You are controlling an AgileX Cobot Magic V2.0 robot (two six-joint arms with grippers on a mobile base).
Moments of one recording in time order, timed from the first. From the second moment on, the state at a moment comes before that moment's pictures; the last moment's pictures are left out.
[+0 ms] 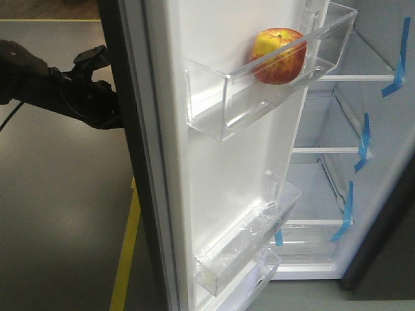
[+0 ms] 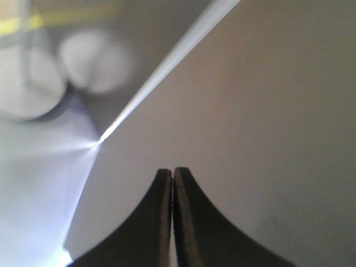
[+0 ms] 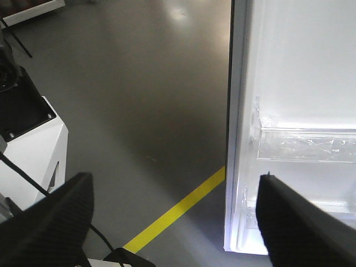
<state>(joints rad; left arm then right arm) -0.15 1.90 -1.60 -0.82 0.94 0.56 0.21 0.02 -0.48 0.69 1.19 -0.52</state>
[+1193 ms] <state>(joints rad) -0.72 1.85 -1.60 -0.84 0.80 0.57 0.21 0.02 -0.48 0.69 1.21 -0.52</state>
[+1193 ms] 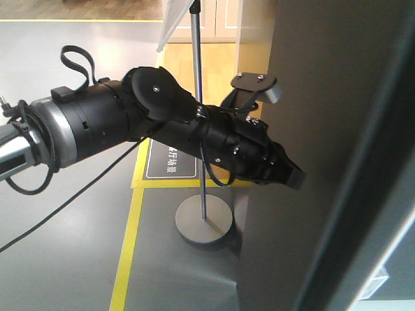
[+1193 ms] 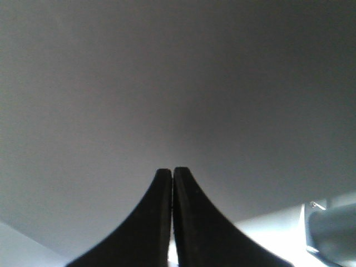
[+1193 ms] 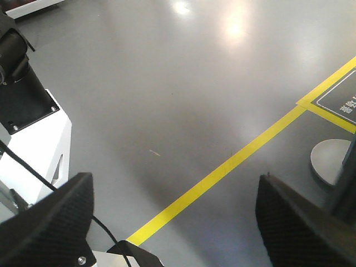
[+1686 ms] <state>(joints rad) -0.73 1.80 -1.60 -0.42 0.85 0.28 0.21 0.02 -0.48 0.69 1.21 -0.52</state>
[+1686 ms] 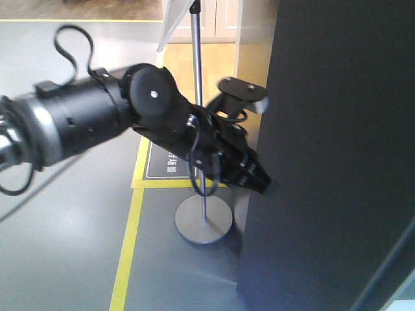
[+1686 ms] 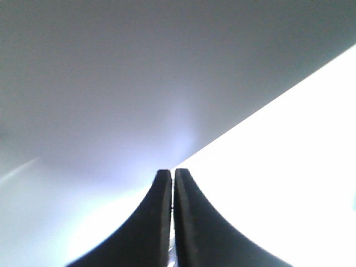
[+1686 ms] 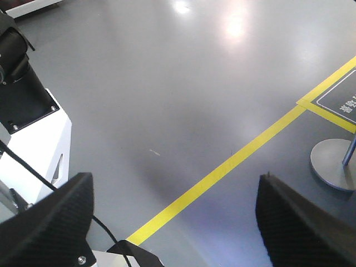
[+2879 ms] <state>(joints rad) -0.64 0.92 -0.74 0.27 0.70 -0.32 0.21 0.14 -0.48 0.54 1.17 -0.35</state>
